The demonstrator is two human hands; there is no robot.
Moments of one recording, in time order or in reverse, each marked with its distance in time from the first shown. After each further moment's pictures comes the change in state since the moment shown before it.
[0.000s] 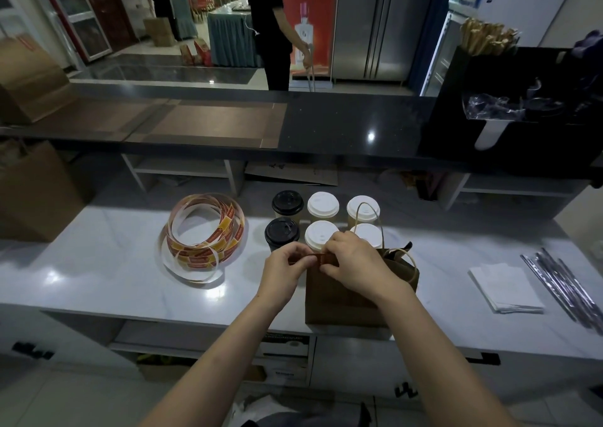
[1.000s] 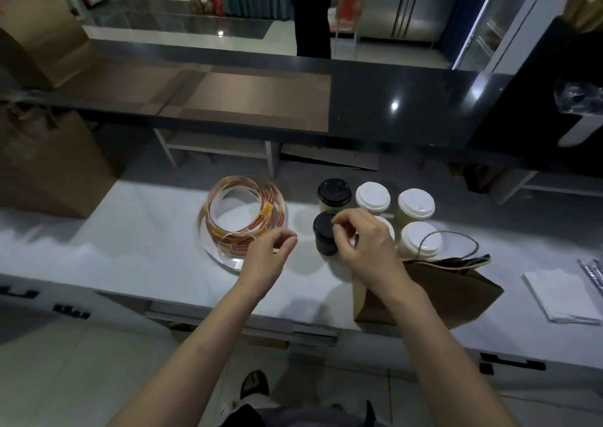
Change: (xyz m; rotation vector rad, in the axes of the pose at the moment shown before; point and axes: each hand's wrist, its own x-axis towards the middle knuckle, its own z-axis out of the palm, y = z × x) left_hand 0.031 -0.036 -0.140 0.220 0.036 -0.004; right_hand 0.060 -0.096 0.005 0.410 0.346 0.033
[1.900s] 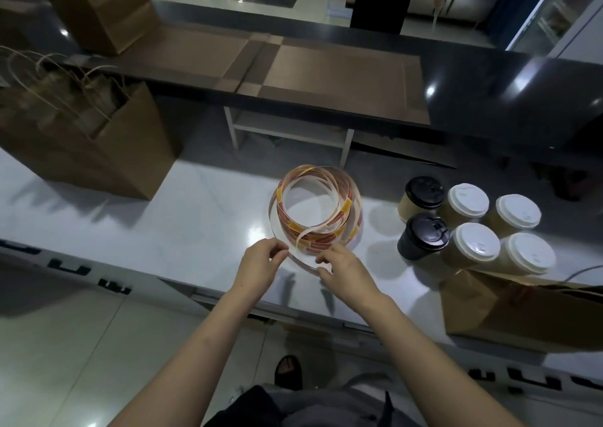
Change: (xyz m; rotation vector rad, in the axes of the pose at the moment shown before) left_hand 0.010 -0.153 -0.146 0.169 -0.039 -0.222; right_hand 0.012 -0.048 0.245 -0.107 -0.512 0.157
